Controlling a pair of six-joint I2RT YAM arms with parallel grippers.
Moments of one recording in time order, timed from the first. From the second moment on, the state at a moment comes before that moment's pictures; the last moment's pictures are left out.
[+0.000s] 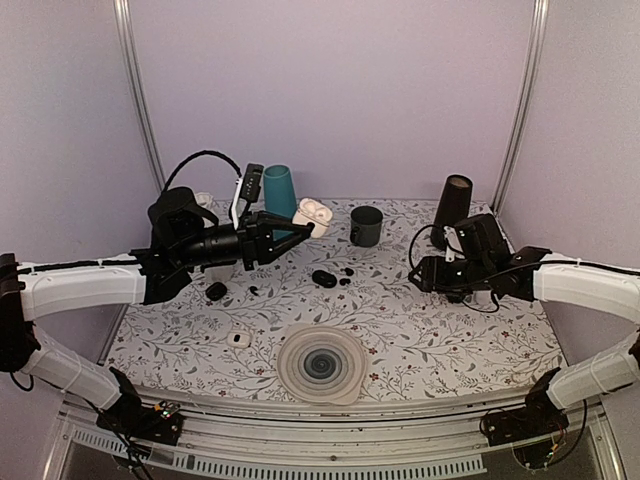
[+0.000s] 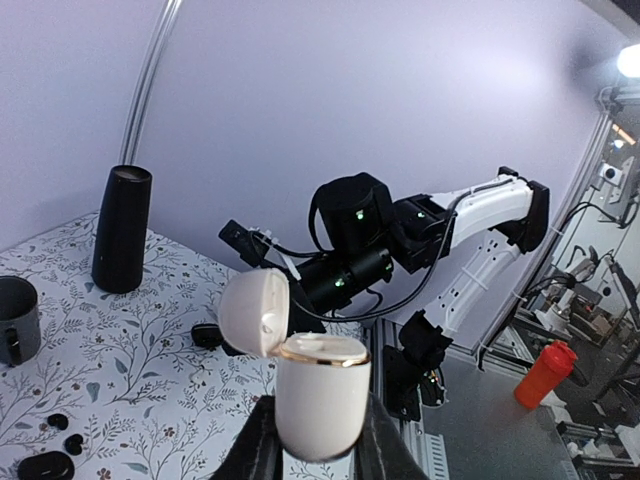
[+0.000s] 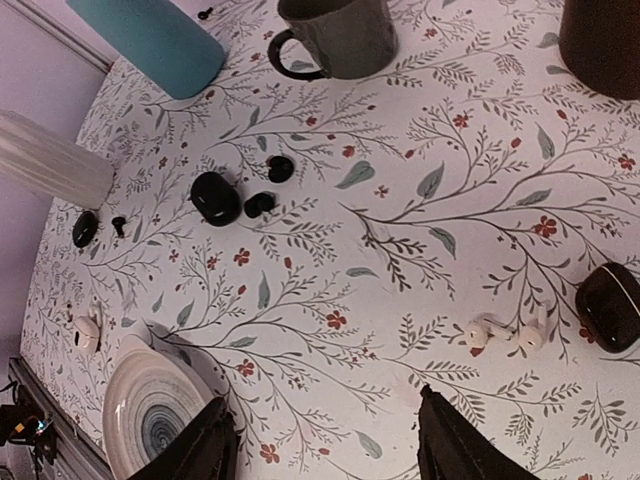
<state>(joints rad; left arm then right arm) -0.74 1.33 0.82 0.62 0.63 -0.44 0.64 1.27 0.81 -0.25 -0.01 0.56</state>
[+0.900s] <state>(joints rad) -0.74 1.31 0.82 0.61 0.63 -0.44 0.44 1.48 0.68 -0.15 -0.04 0.65</state>
